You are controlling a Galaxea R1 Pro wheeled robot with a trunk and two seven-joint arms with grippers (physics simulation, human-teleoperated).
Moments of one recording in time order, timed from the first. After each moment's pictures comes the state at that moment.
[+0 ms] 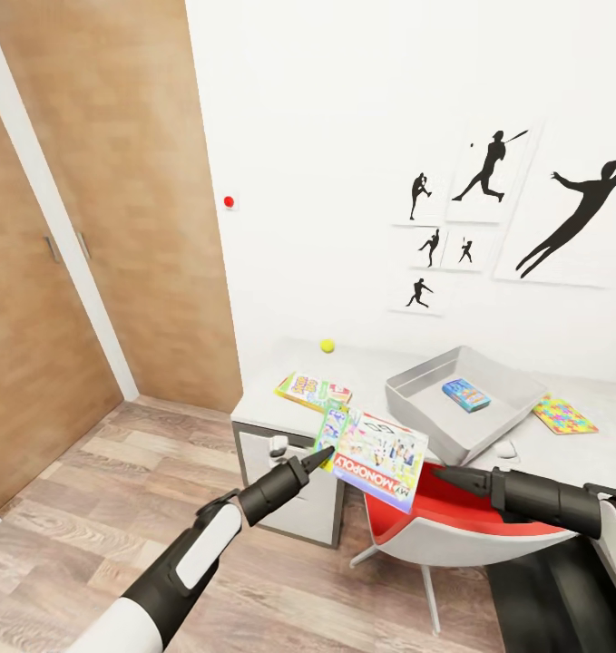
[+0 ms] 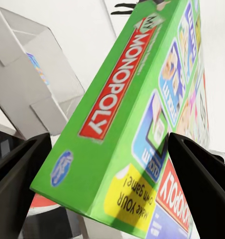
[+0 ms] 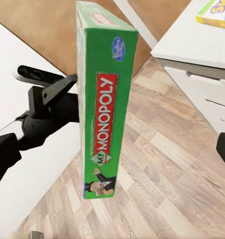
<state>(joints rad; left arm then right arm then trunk) -0.54 -0.02 -0.47 -0.92 1.10 0.31 -0.64 -0.29 -0.31 -0.31 -1.59 -0.24 1.04 1.21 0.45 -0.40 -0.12</state>
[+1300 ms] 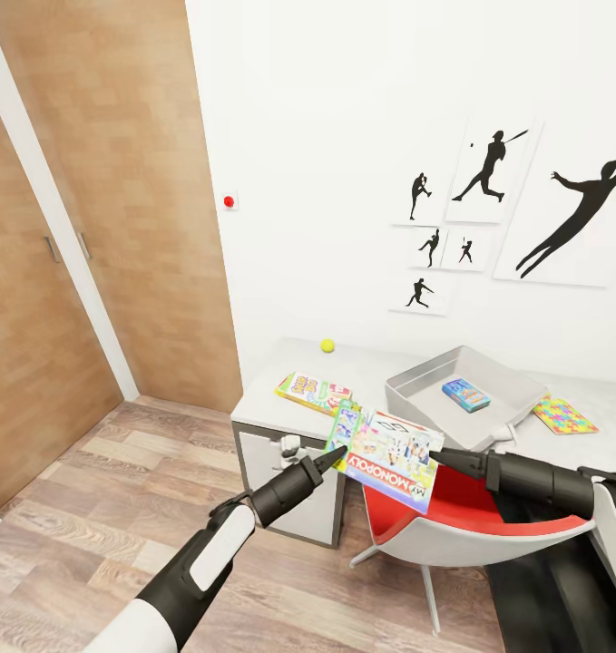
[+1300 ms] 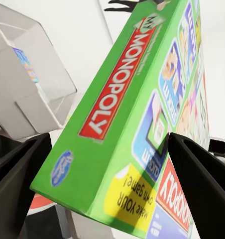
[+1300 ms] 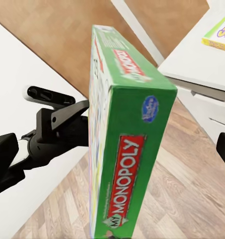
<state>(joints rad) -0.54 -0.07 -0.47 -0.91 1.09 0.30 -0.62 -0.35 -0.29 -0.31 -1.59 -0.24 1.04 1.21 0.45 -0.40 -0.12</state>
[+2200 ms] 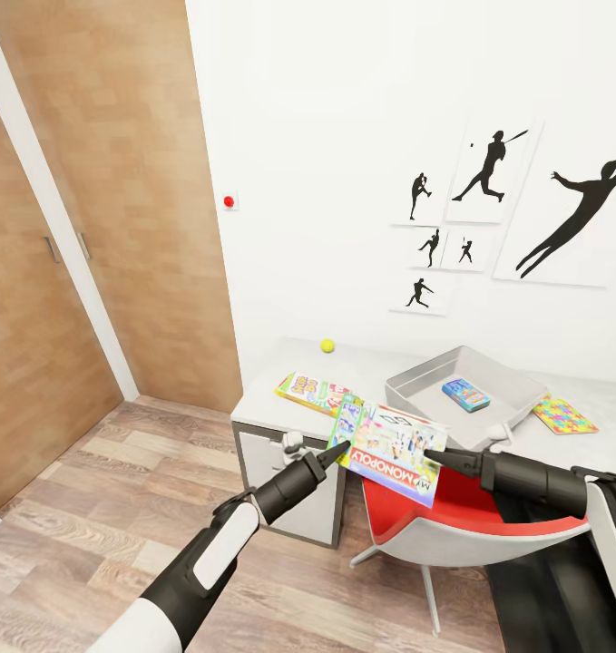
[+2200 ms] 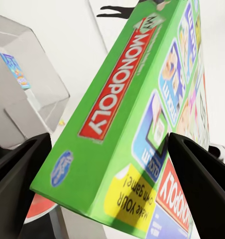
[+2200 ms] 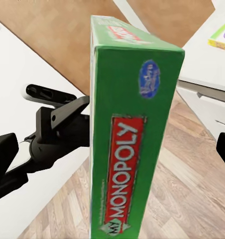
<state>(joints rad) -0.54 -0.09 -0.47 -0.93 1.10 0.29 -0.62 -0.36 -0.27 -0.31 -1.59 -0.23 1.04 1.21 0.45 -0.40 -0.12</state>
